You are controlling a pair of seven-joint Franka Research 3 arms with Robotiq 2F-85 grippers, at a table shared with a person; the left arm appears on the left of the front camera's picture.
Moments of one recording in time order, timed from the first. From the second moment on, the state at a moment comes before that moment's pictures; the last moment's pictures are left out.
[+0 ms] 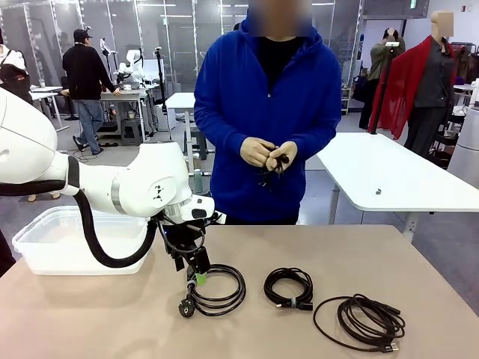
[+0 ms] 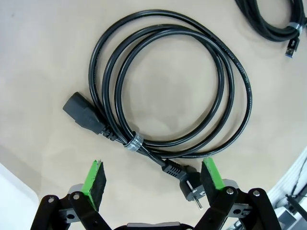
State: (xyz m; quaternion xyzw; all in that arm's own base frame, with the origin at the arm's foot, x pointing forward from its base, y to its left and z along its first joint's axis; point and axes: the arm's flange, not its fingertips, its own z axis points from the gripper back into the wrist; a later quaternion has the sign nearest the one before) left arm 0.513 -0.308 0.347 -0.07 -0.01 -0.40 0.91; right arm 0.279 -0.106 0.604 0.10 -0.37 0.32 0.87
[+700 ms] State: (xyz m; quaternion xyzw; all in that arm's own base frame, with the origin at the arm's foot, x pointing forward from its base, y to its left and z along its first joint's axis) left arm 0.513 -0.308 0.347 -0.07 -0.01 -0.40 0.91; right arm 0.279 -0.106 0.604 0.10 -0.37 0.32 0.87
